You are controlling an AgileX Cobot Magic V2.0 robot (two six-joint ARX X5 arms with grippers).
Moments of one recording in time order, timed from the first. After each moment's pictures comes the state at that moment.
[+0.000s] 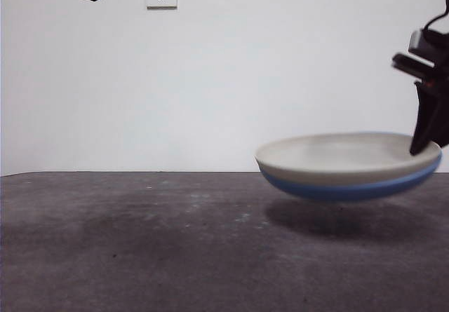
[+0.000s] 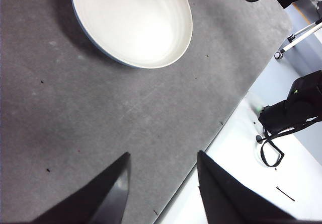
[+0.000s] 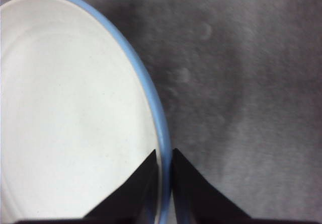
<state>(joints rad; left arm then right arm) -0.48 1.01 1.04 -0.82 0.60 -0.05 0.01 1.43 0.96 -0.54 -0.40 0.17</state>
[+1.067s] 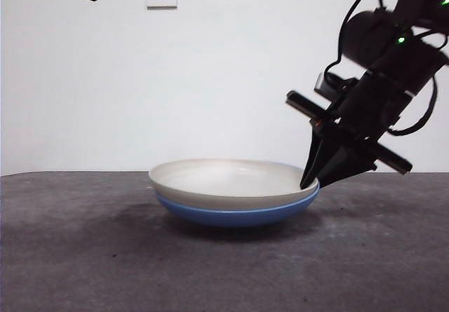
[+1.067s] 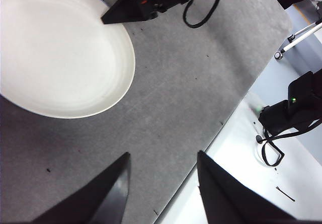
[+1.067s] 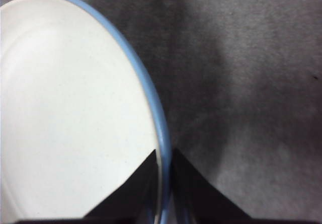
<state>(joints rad) -0.48 1.01 1.04 -0.82 0.60 -0.05 0.32 1.71 1.01 -0.25 -0.41 0.46</state>
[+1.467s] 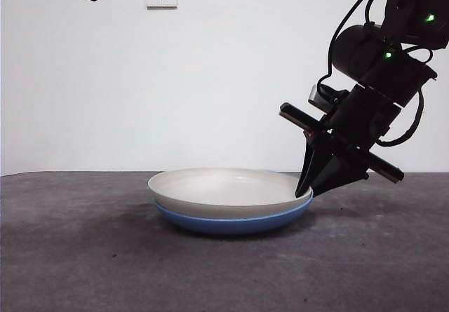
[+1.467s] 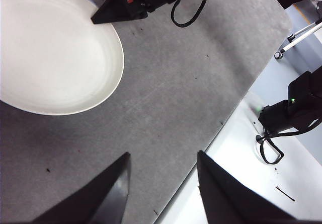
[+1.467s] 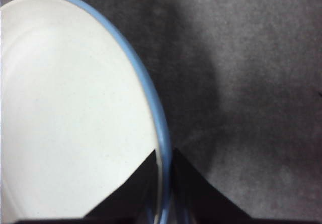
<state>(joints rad) -0.48 1.01 1.04 -0.82 0.60 -0.05 0.32 1.78 1.05 -0.23 -0.40 0.47</state>
